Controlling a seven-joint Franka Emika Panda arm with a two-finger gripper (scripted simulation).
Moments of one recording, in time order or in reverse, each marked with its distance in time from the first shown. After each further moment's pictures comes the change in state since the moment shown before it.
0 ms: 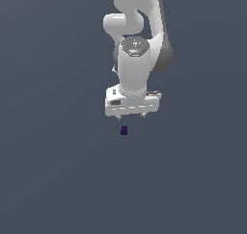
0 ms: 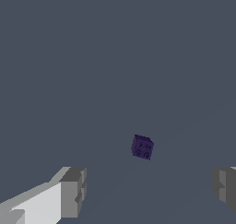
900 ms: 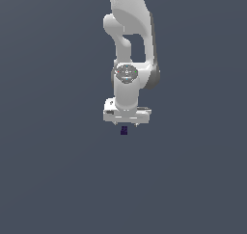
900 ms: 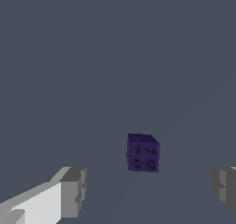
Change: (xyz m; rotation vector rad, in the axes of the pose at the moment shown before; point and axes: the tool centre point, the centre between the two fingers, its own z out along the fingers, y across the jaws) arm -0.022 0.019 0.087 -0.010 -0.008 0.199
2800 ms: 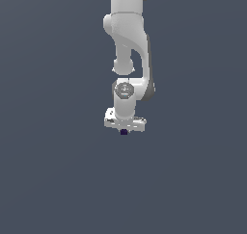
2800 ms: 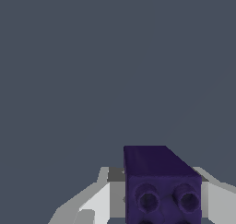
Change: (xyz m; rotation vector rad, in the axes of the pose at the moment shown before) arm -0.009 0.008 0.076 -0.007 0.000 0.064
